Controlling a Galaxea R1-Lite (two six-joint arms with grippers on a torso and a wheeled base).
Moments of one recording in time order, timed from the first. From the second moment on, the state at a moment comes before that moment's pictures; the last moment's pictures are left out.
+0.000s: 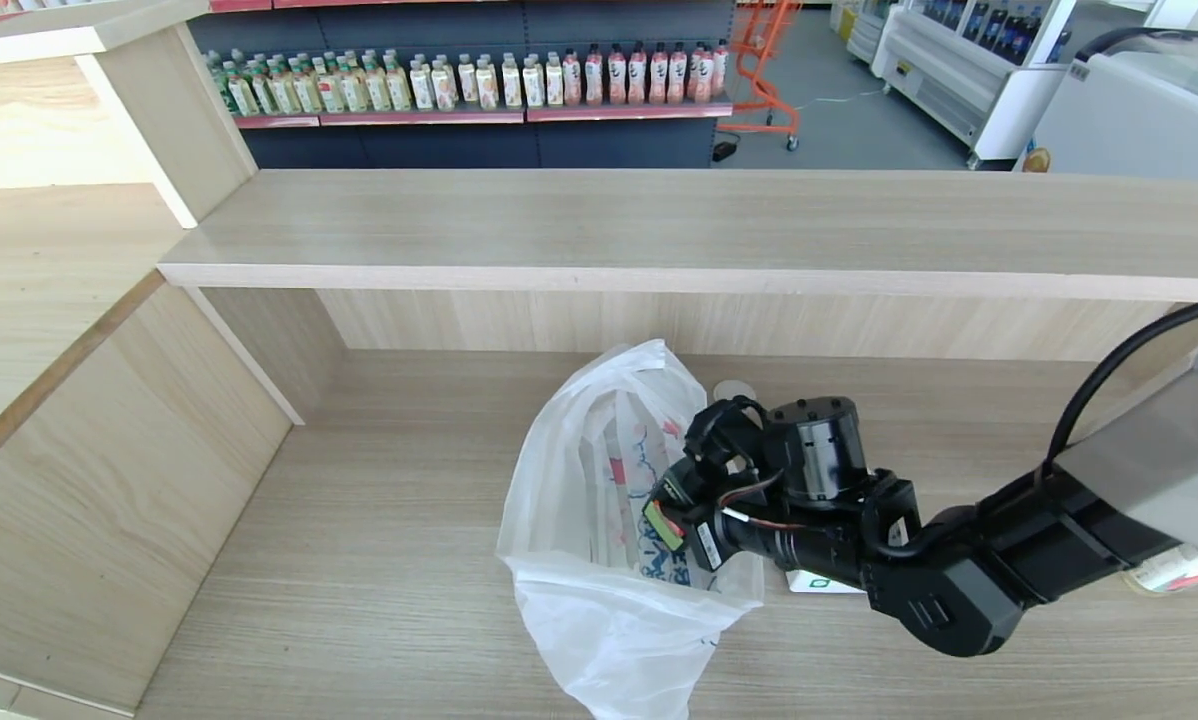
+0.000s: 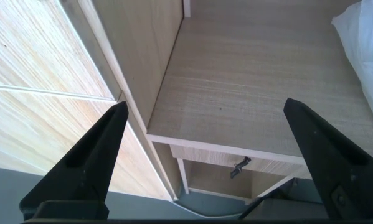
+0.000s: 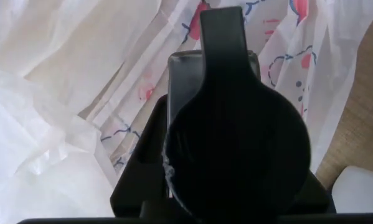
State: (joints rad) left arm 0.00 0.00 0.00 0.05 0.13 0.00; right arm 0.62 2.05 -0.85 -0.75 0.01 -0.14
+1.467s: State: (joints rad) left arm 0.00 0.00 0.00 0.05 0.13 0.00; right arm 0.53 1.85 -0.83 -0.71 0.27 0.16
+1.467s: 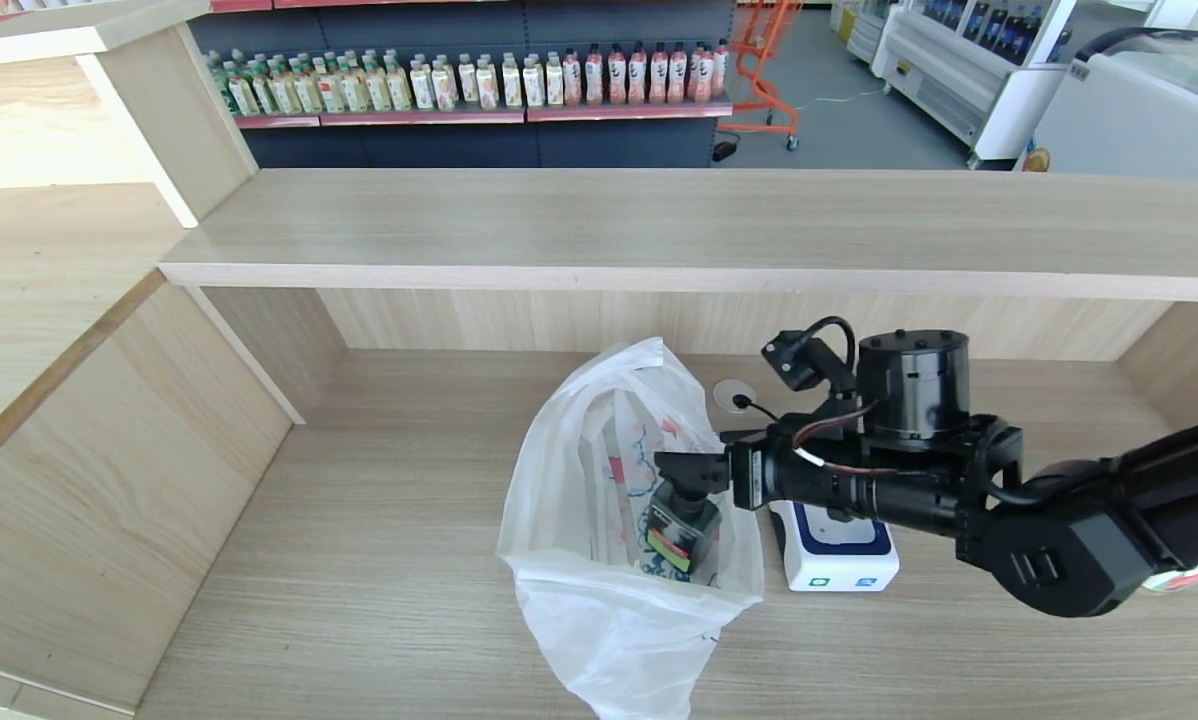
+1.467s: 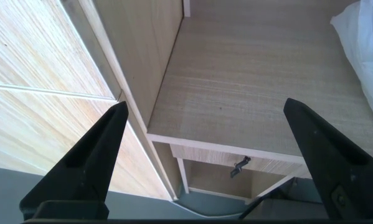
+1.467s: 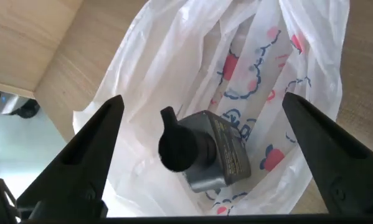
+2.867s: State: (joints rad) left arm 0.00 0.00 0.00 0.05 0.13 -0.01; right arm 0.32 1.21 -0.49 -0.44 0.27 0.10
